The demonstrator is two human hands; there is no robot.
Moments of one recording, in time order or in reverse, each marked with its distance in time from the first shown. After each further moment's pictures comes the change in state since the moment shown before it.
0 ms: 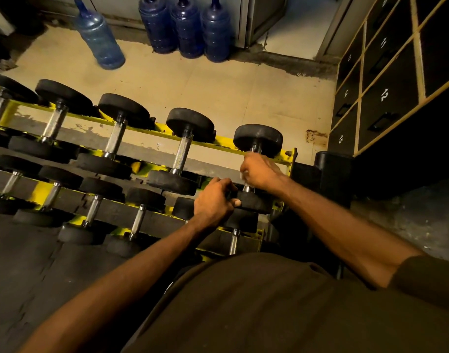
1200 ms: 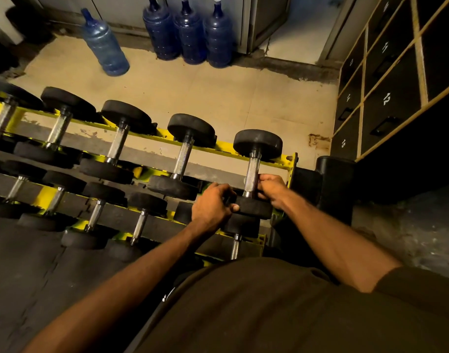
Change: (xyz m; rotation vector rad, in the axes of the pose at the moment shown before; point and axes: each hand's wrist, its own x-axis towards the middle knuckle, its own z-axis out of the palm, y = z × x) left_hand 0.000 -0.006 -0.003 -0.069 -0.011 -0.020; right_hand -0.007 0.035 0.043 1.255 0.016 0.668
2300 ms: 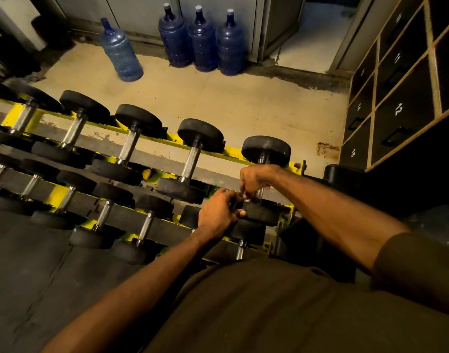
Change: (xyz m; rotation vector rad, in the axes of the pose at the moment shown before) left_hand -0.004 0.000 0.005 0.027 0.053 0.014; right_hand -0.002 -0.080 0.047 -1.631 -0.433 -0.302
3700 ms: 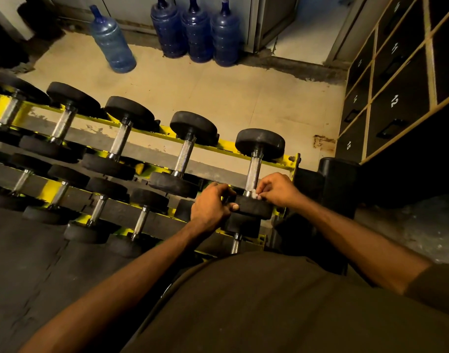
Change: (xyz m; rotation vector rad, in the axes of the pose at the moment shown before) left_hand 0.002 0.000 -0.001 -0.055 0.003 -0.012; right_hand -0.035 0.057 0.083 0.794 0.417 0.070
